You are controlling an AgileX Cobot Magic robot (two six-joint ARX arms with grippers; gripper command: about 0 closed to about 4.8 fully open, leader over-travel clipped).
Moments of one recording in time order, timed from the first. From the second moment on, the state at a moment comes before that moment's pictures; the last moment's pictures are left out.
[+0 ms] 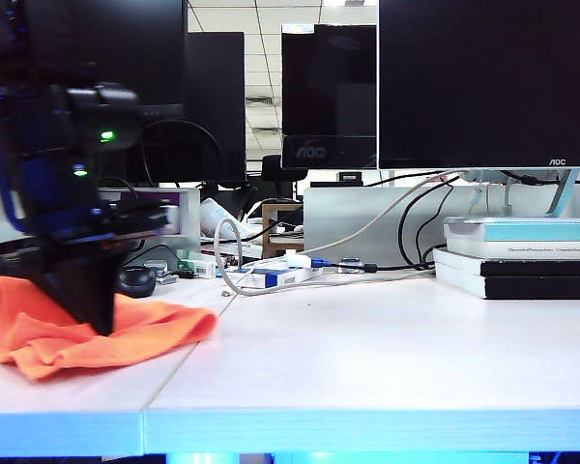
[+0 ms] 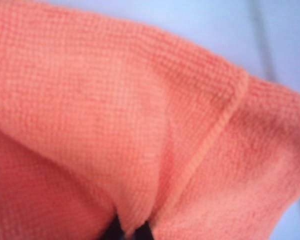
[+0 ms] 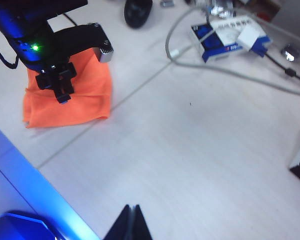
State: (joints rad) left arm -0.40 1.78 1.12 -0.68 0.16 0.03; right arm 0.95 1.05 1.30 -0.90 0.27 0.00
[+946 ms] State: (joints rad) left arm -0.66 1.93 1.33 -0.75 0.17 -0.07; right arm 0.93 1.03 1.30 -1.09 0.38 0.08
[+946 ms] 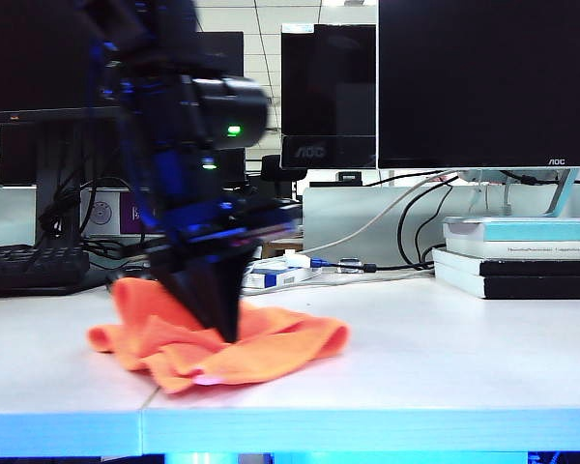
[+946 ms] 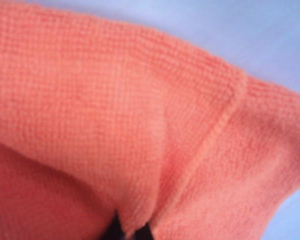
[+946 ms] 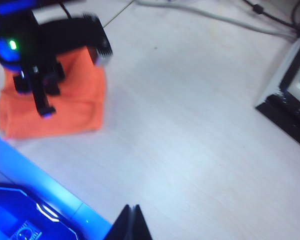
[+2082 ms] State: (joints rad) left arm -0.80 2.09 1.59 -0.79 0.18 -0.08; right arm 0.79 1.01 1.30 -1.28 0.45 0.24
